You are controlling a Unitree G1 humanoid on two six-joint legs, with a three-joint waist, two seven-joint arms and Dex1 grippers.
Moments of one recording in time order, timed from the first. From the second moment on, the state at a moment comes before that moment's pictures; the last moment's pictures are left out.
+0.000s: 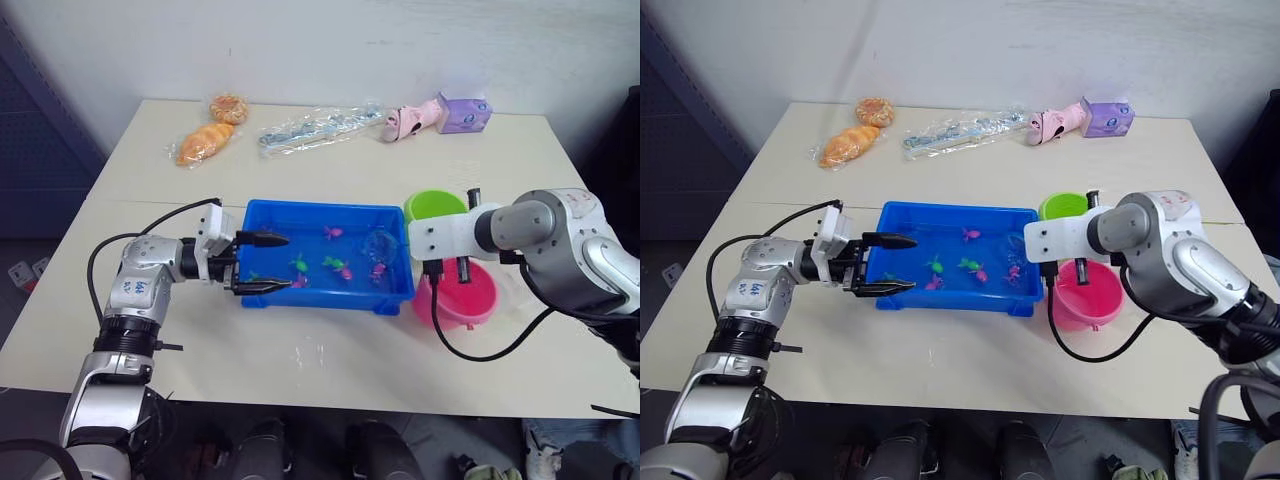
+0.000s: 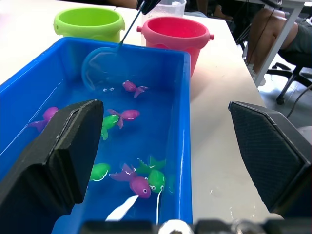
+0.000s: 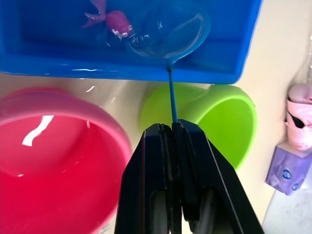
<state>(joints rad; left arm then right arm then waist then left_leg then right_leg) -0.66 0.55 0.00 0.46 -0.37 0.05 -1.39 -0.88 -1.04 0.58 -0.31 -0.33 0.60 1.21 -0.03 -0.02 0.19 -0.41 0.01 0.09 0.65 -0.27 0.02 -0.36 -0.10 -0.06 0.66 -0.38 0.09</state>
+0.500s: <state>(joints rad) -0.62 0.57 0.00 0.44 -0.37 0.05 -1.39 -0.79 -0.98 0.48 -0.39 -0.21 0.86 1.35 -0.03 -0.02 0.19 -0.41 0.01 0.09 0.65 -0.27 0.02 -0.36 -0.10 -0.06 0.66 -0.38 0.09</state>
